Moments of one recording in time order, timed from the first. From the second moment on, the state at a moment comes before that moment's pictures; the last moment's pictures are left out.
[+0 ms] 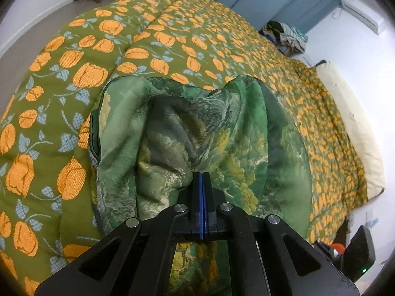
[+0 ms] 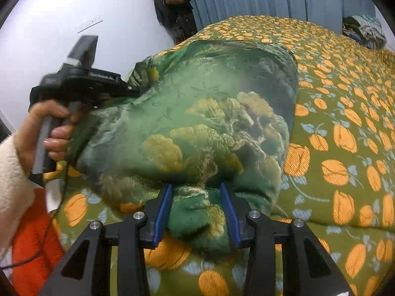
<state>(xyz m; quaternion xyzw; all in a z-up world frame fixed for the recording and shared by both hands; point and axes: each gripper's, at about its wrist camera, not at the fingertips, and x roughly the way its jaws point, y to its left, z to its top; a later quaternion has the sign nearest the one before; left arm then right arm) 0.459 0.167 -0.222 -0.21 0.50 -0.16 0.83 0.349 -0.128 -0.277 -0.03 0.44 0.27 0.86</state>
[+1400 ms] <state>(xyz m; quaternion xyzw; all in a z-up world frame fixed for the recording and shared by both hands) 0.399 0.232 -0.159 -0.22 0.48 -0.15 0.84 0.290 -0.198 -0.193 -0.04 0.38 0.16 0.91</state>
